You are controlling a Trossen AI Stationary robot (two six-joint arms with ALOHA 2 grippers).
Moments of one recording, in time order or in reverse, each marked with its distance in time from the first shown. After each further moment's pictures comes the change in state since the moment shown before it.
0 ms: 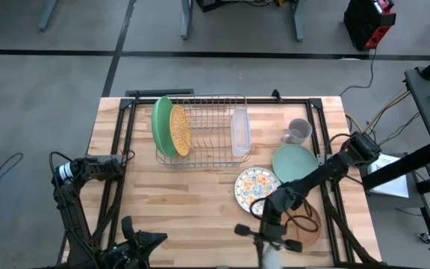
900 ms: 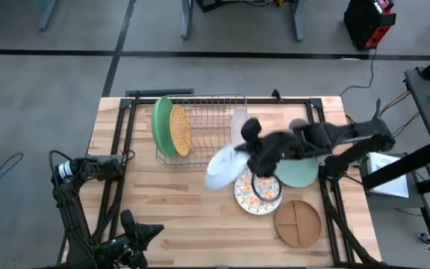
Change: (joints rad) left arm 0.000 -0.014 -0.013 -0.217 0.151 -0.070; right arm -0.296 -0.228 0.621 -1.598 1.164 -0.975
